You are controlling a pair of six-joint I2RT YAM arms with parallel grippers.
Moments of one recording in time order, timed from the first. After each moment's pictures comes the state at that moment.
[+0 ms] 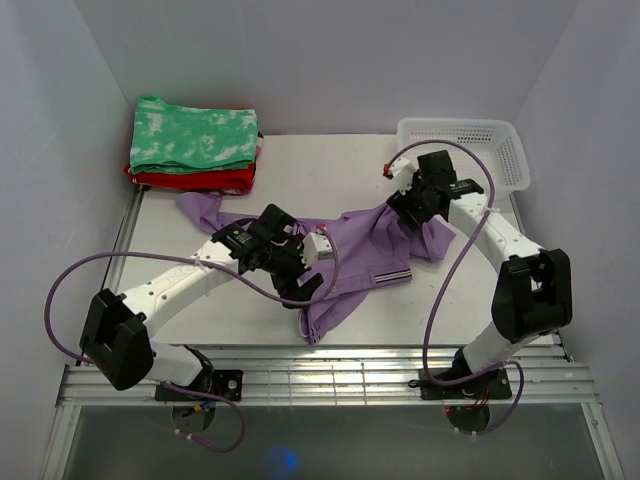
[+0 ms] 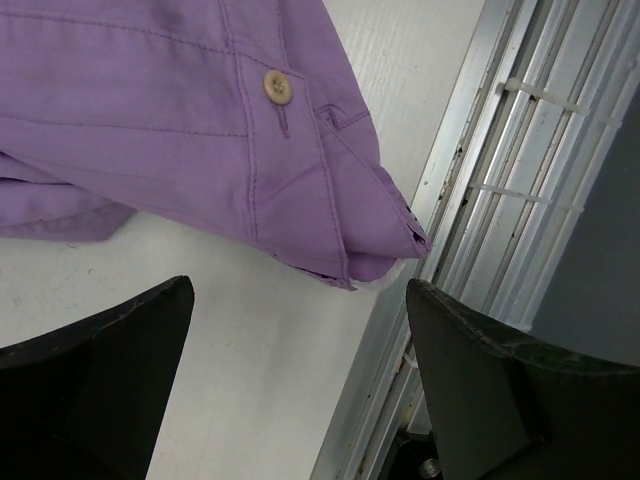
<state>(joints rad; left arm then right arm) -0.71 1.36 1.07 -0.77 0.47 0.40 0.31 1.61 1.26 -0.53 -0.07 -0.55</state>
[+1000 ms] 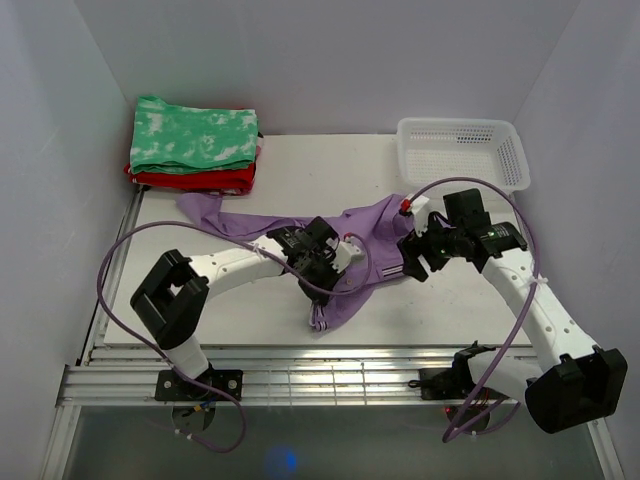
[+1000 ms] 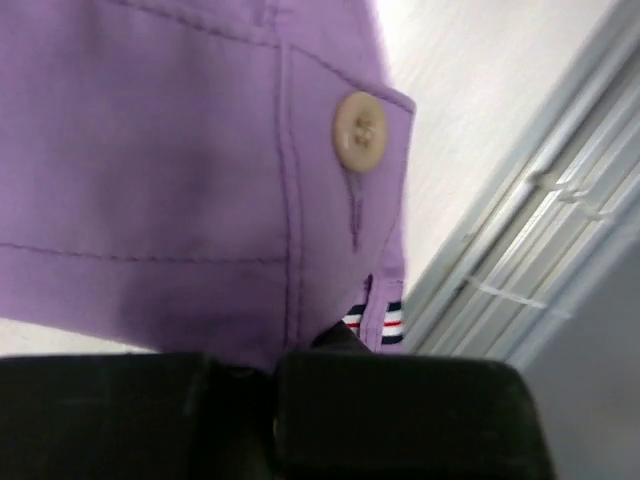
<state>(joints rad) -0.85 1.68 1.10 -0.62 0.31 0.10 0.31 1.13 1.02 -0.87 -0.38 -0.47</state>
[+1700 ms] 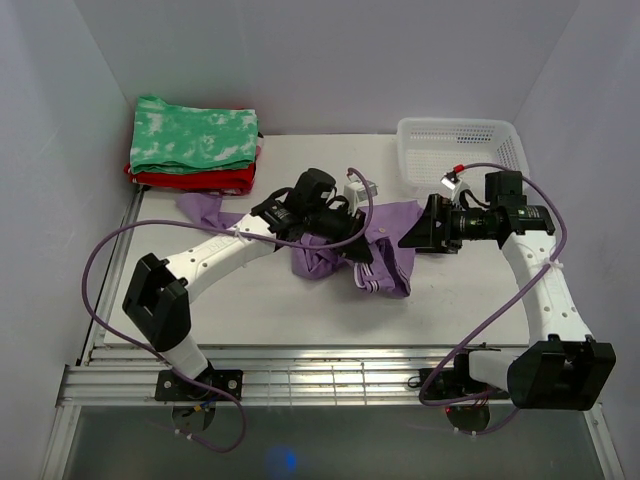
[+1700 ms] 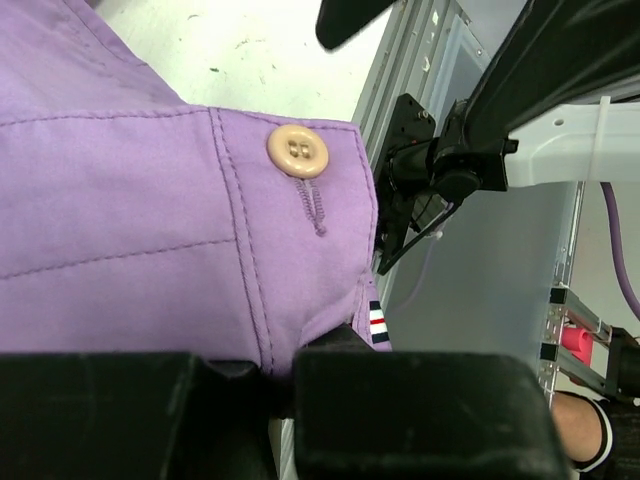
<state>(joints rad) -0.78 1.64 1.38 -0.37 0.69 -0.28 0.01 1.20 1.16 -0.96 -0.94 0.09</state>
